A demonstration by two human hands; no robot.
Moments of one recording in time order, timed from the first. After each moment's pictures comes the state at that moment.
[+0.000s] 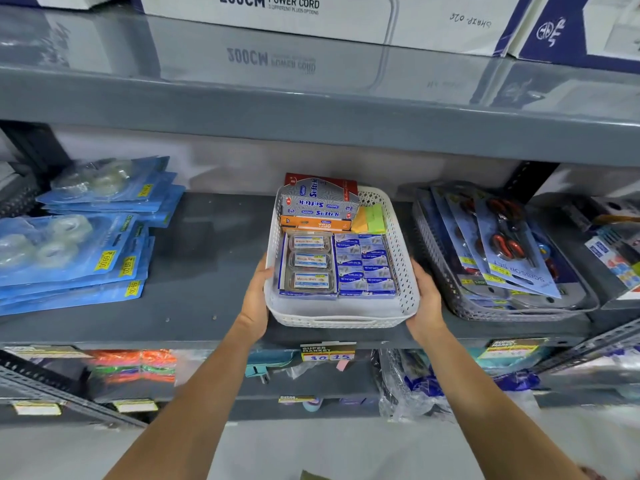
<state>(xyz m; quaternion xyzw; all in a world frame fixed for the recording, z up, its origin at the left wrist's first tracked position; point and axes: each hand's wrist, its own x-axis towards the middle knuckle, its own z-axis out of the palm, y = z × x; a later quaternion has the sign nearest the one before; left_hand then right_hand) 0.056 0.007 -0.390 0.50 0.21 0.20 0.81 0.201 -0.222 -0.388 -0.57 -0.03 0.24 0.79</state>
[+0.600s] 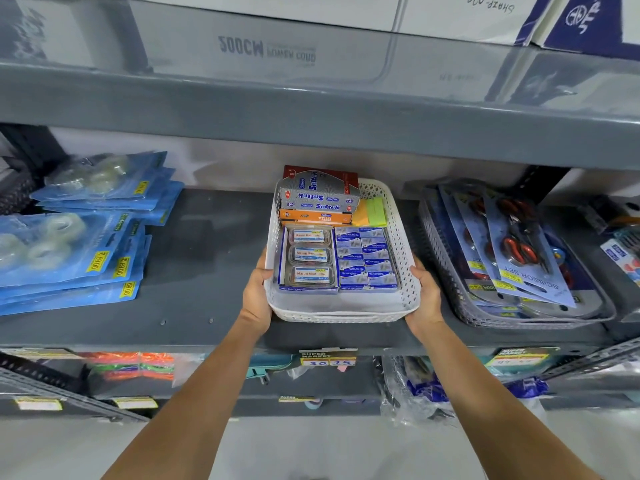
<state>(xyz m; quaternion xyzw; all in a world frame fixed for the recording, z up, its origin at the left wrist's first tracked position) 0.077 0.014 -0.408 0.46 0.24 0.22 0.82 0.224 -0.206 -0.398 -0.53 0.00 0.25 0.81</state>
